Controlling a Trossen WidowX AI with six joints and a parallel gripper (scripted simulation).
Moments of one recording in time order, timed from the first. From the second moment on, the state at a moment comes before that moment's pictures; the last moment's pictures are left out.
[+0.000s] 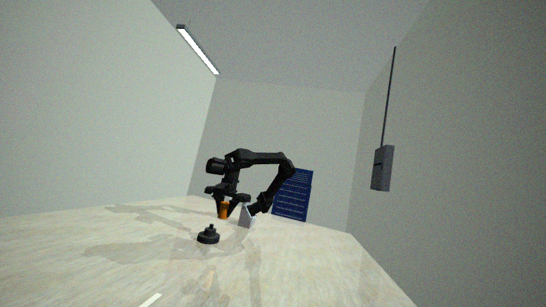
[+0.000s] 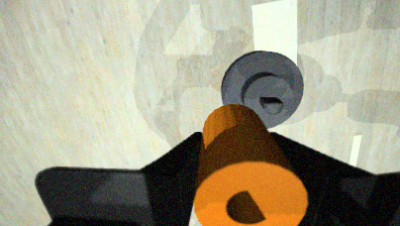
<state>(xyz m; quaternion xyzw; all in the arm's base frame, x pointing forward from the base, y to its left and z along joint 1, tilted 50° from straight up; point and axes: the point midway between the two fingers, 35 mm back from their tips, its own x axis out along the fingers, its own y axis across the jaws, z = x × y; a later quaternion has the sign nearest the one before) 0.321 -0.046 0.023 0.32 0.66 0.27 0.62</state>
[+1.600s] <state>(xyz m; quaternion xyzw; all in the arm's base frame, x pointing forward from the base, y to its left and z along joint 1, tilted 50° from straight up) 0.328 -0.046 -0.028 0.30 0.66 0.28 0.63</state>
